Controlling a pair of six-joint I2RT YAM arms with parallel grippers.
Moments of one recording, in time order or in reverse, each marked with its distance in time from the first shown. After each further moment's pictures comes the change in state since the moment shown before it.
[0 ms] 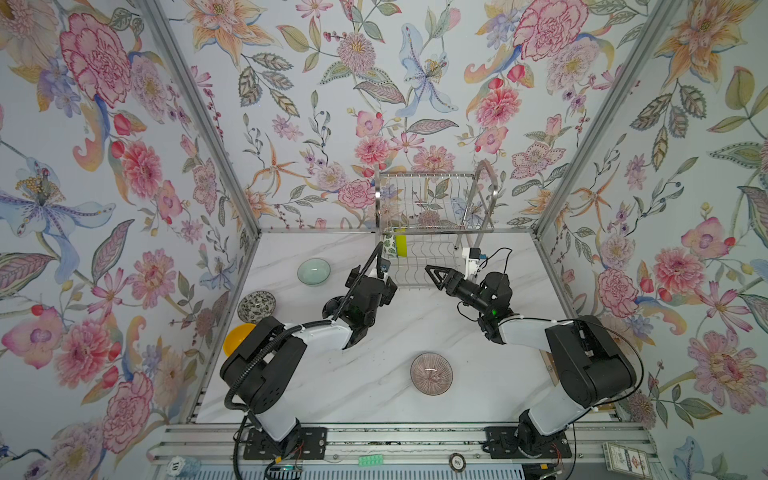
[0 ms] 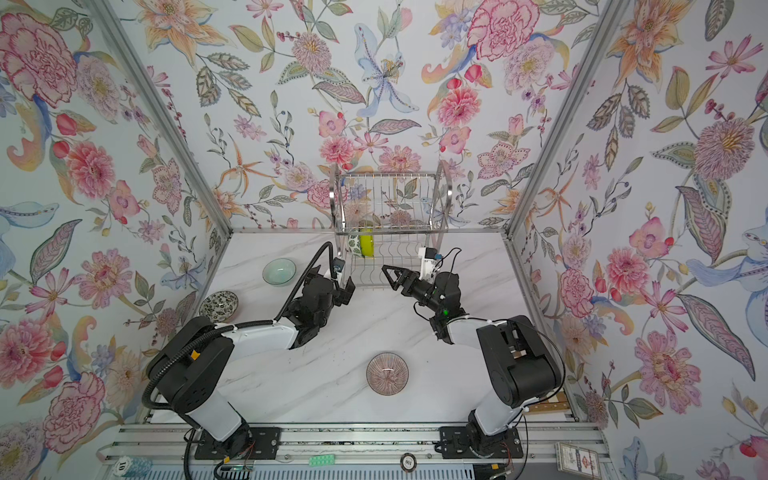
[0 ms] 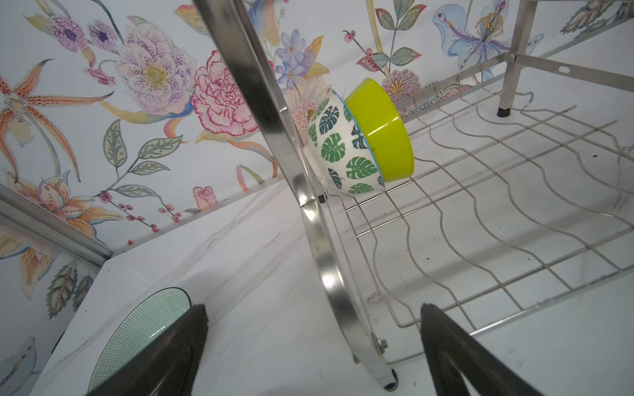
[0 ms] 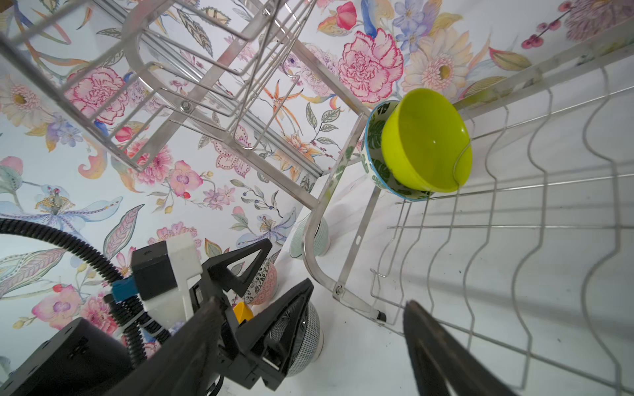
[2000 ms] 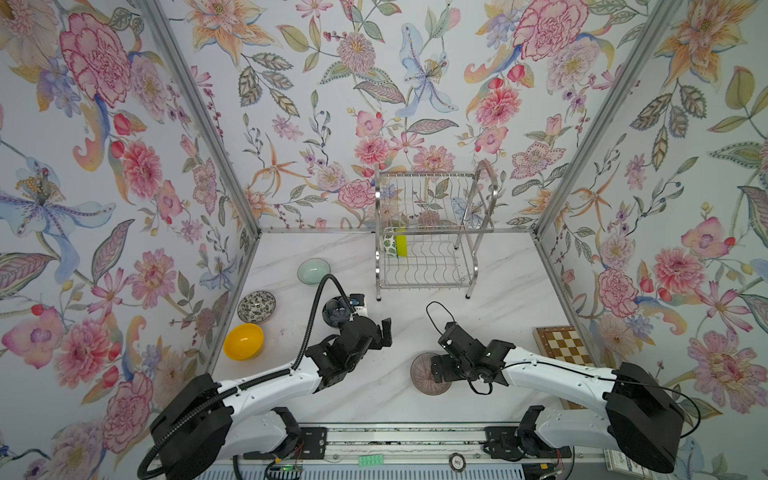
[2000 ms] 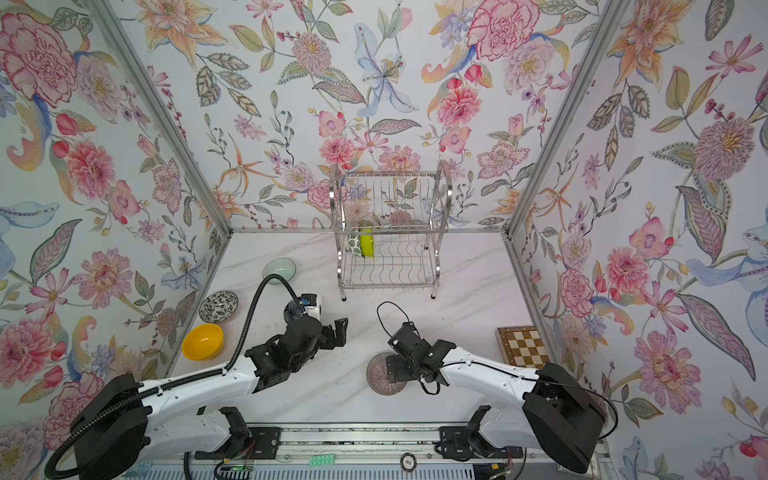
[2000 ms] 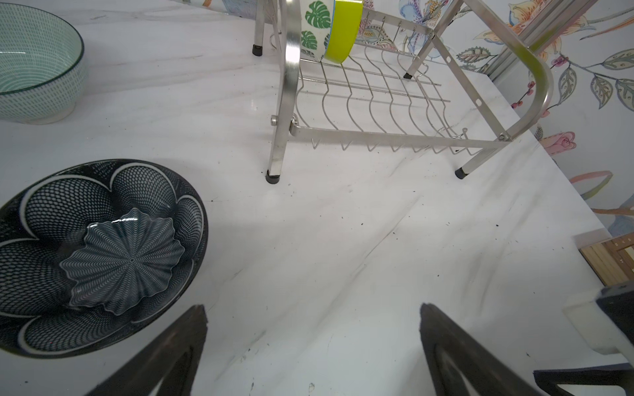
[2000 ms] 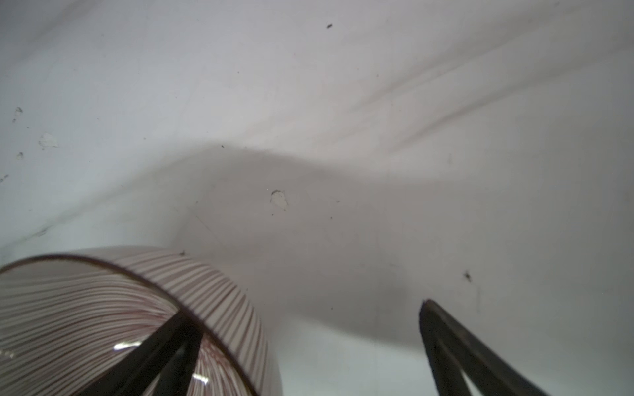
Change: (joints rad) left arm -0.196 -0.468 -0.275 -0.470 0.150 -0.799; right arm 0.522 -0.322 -0.064 -1.439 0.615 -0.177
